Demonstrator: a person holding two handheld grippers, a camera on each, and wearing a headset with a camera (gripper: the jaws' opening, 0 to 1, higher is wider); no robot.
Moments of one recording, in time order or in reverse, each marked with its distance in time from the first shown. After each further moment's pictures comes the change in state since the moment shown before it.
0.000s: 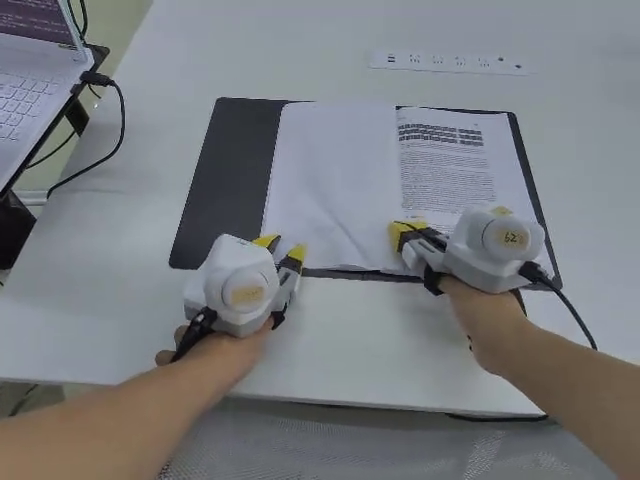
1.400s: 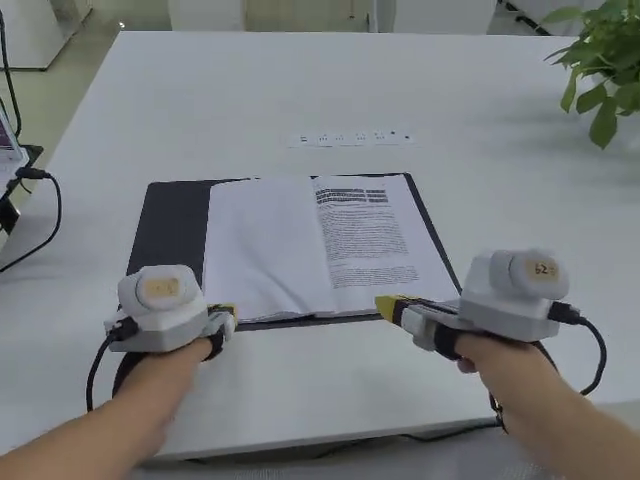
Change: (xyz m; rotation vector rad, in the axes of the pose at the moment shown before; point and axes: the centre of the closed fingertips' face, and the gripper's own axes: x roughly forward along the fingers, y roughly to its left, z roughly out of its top) left arm -0.048 -0.018 0.024 -0.275 0.213 -0.075; right arm -0.141 0.013 0.015 0.212 0.073 -0.026
